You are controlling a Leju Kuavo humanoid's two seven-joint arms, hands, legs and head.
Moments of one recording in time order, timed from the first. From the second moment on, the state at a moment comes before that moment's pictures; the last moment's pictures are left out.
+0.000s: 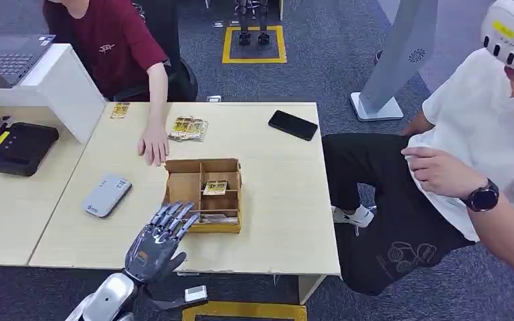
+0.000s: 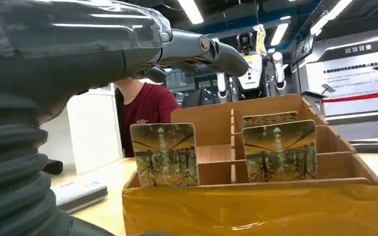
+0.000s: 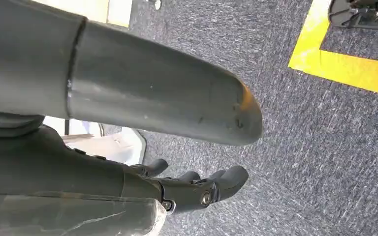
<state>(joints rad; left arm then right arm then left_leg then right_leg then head) -0.04 0.22 -0.49 -1.45 -1.39 0.40 -0.08 -0.07 0.17 -1.03 -0.21 1.52 -0.16 0.00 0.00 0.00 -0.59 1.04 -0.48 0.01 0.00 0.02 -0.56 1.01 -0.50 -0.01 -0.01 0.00</state>
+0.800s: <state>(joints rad) -0.06 0.14 -0.42 -1.43 -1.42 0.37 -0.04 -0.07 0.17 -1.03 -0.21 1.53 -0.16 0.00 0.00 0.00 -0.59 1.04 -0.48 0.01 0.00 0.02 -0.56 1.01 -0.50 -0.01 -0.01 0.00</state>
